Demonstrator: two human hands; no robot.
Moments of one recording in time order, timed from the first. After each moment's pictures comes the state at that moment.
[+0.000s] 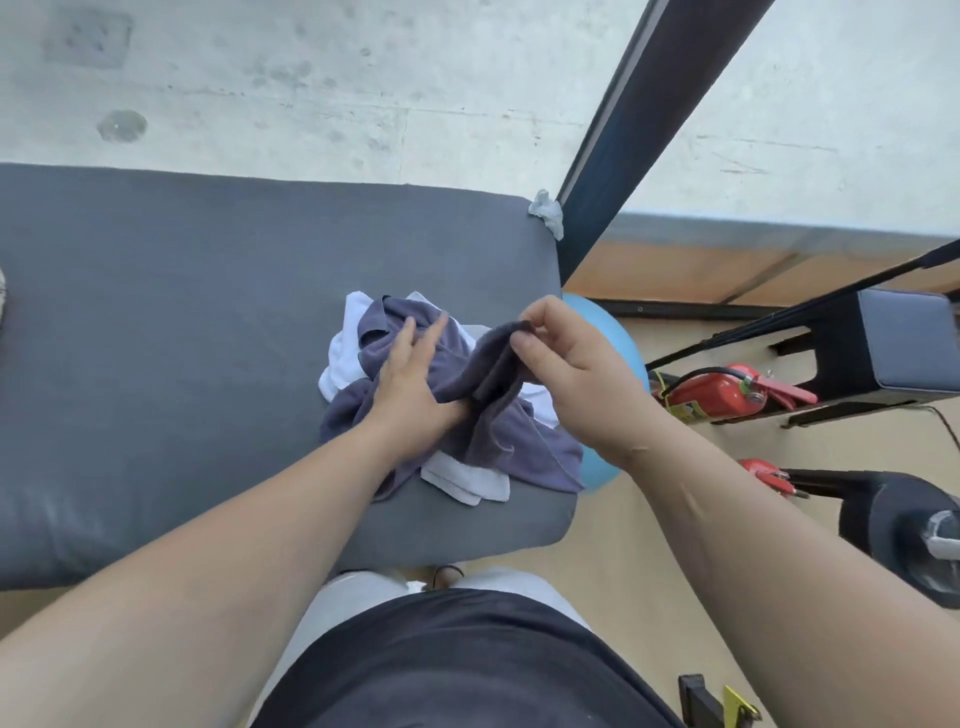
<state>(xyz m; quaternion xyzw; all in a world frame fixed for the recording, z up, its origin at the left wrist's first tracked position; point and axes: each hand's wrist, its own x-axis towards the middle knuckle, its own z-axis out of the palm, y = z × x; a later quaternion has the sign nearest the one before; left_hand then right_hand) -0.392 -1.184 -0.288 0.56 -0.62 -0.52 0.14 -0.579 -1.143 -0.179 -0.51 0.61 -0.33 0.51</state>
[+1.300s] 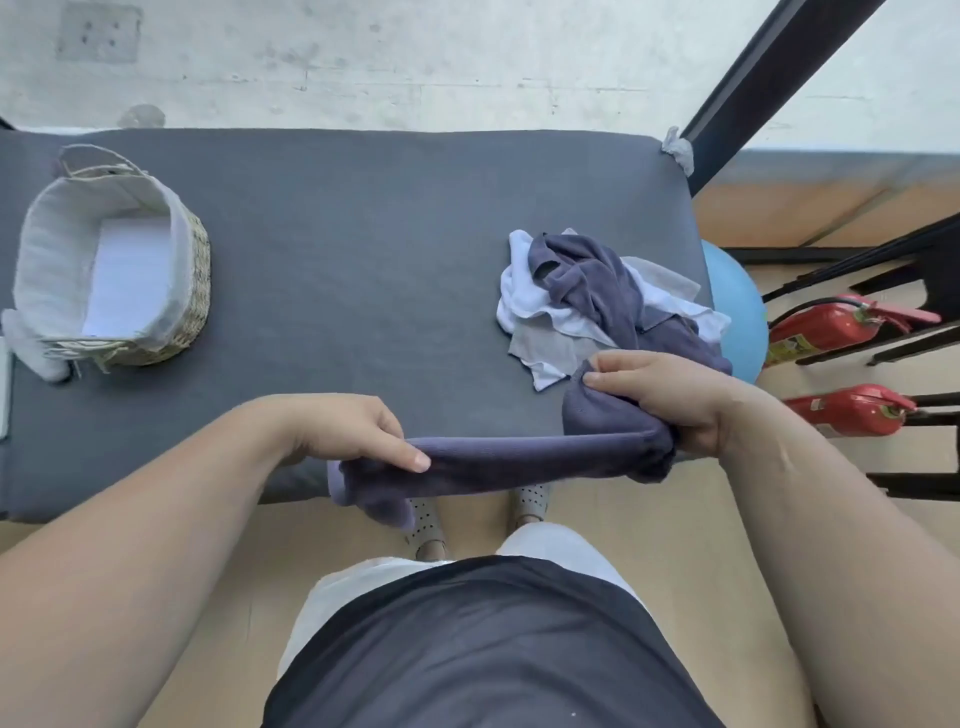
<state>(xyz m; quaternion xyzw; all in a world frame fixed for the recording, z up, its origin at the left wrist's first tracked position) -0.019 -1.160 -0.233 0.41 -0.62 -0.58 -0.32 -0.350 -1.081 -0.201 -0.29 0.64 -0.18 0.69</state>
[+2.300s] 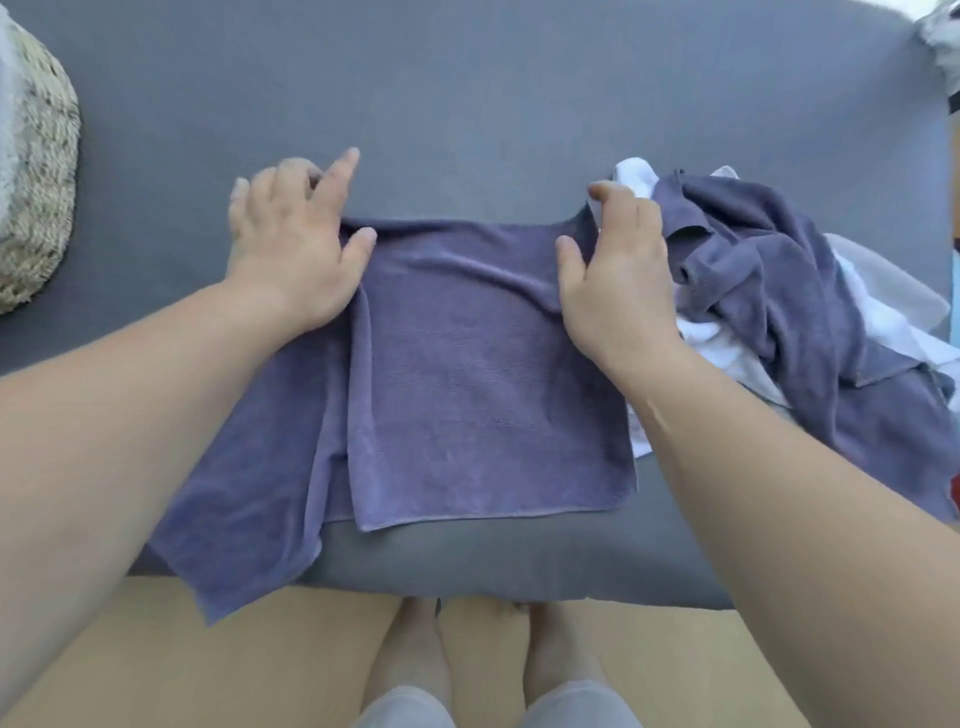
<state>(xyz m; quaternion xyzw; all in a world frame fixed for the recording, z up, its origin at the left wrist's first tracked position) -0.029 -1.331 -0.478 0.65 -0.75 -0.13 -0.02 -0.293 -1.270 -0.462 -0.56 0.76 -0.22 0.24</state>
